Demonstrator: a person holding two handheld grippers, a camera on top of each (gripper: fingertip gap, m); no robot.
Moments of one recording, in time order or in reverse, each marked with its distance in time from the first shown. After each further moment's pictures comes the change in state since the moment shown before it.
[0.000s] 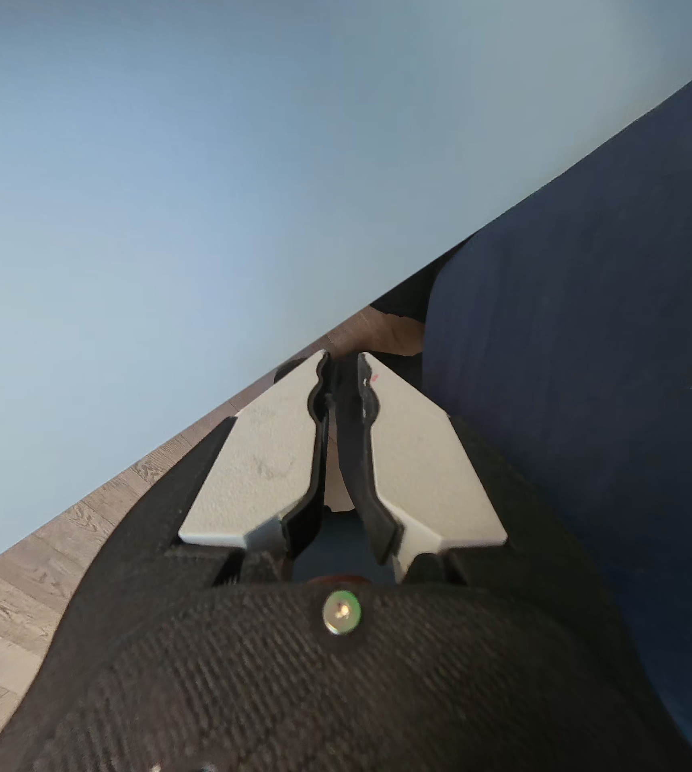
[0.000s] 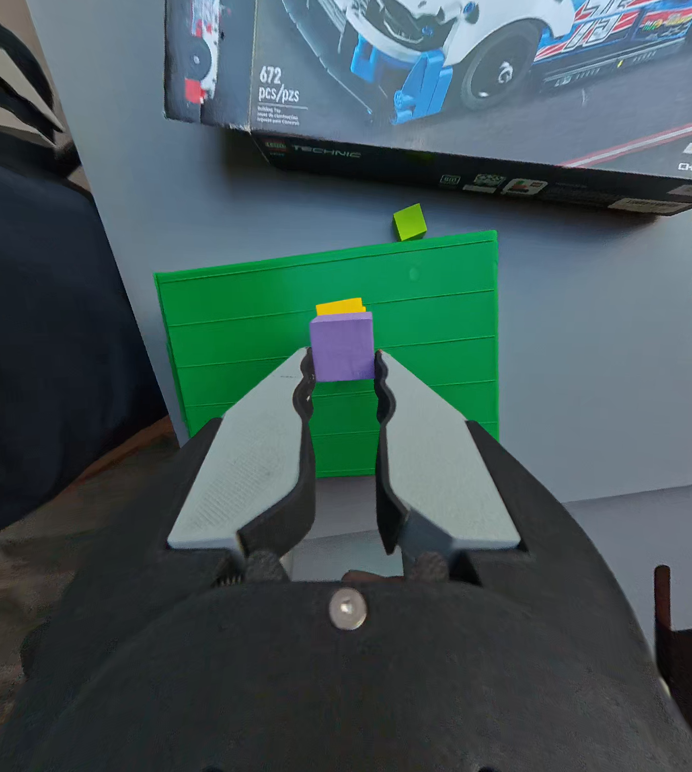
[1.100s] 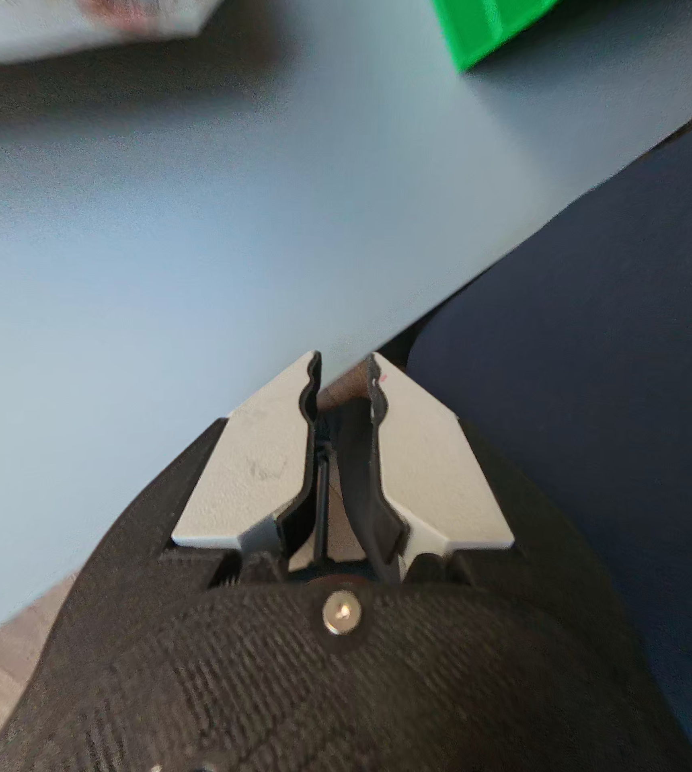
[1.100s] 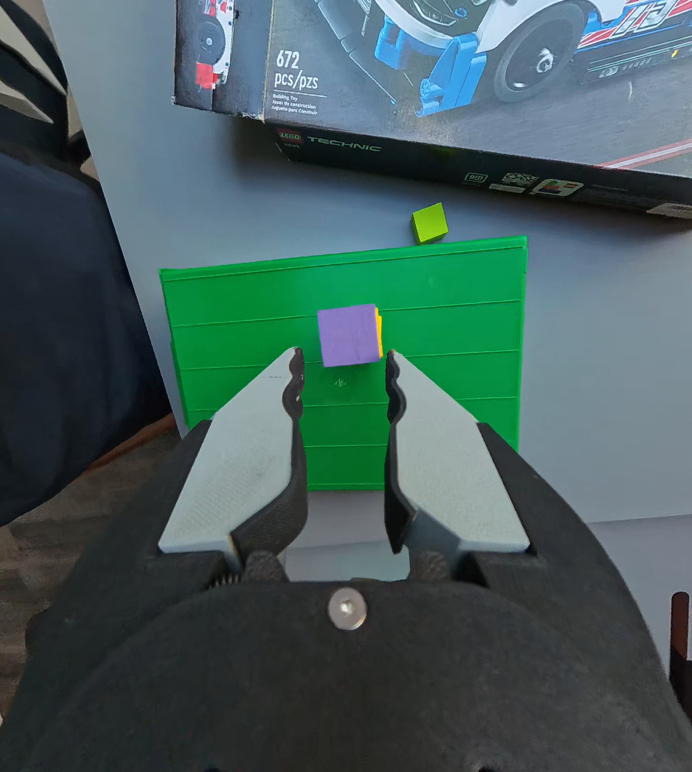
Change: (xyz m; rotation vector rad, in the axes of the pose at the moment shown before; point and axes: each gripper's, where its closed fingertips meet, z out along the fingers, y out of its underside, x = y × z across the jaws) left arm 0.002 -0.038 -0.031 0.152 0.028 0.033; right arm -0.008 0.000 0.014 0.012 -0.050 -0.011
